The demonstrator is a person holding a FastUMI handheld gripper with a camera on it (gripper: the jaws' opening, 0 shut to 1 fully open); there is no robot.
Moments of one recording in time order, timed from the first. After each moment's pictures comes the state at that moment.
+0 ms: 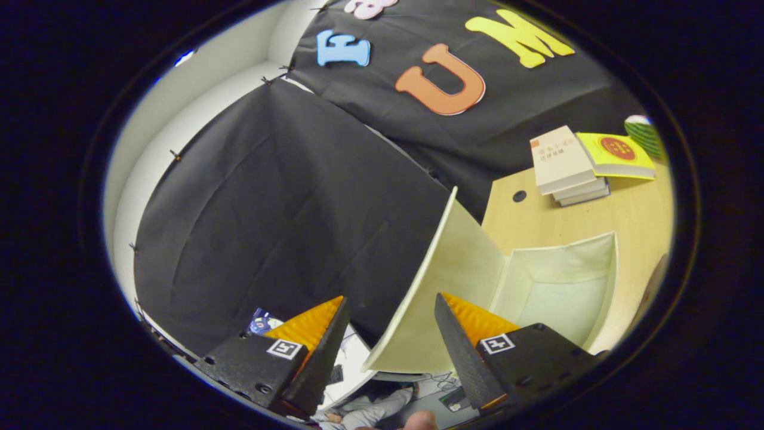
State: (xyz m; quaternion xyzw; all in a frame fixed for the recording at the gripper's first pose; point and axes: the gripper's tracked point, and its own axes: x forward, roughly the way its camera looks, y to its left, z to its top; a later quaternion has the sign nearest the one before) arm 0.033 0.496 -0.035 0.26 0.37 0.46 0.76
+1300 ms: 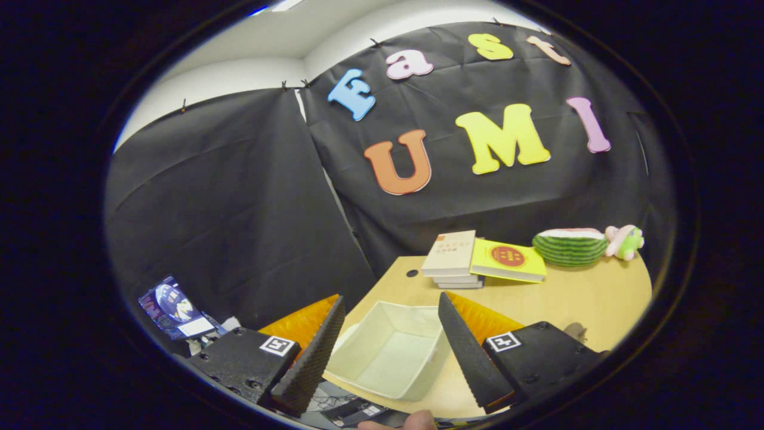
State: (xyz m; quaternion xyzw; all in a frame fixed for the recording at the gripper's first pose) arm 0.052 0.283 -0.001 0.09 0.21 0.30 0.93
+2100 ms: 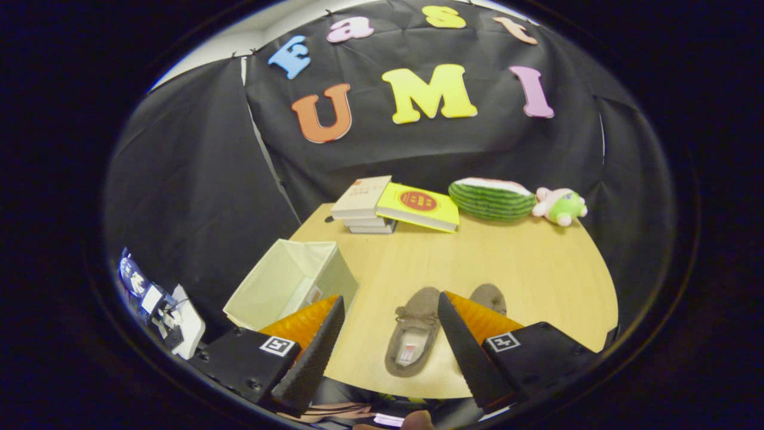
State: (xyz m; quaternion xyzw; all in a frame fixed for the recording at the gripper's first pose) arm 0.065 0.132 -0.144 0.03 0.37 0.18 0.91
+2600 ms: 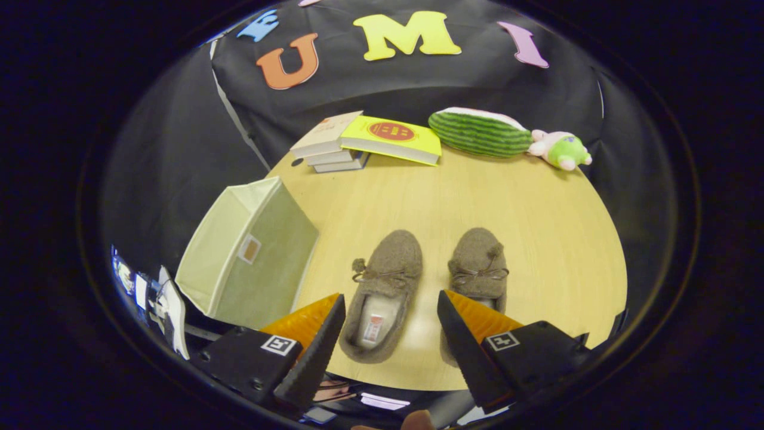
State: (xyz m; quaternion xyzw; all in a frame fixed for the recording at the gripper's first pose) arm 0.078 0.105 -0.254 0.01 0.48 0.15 0.86
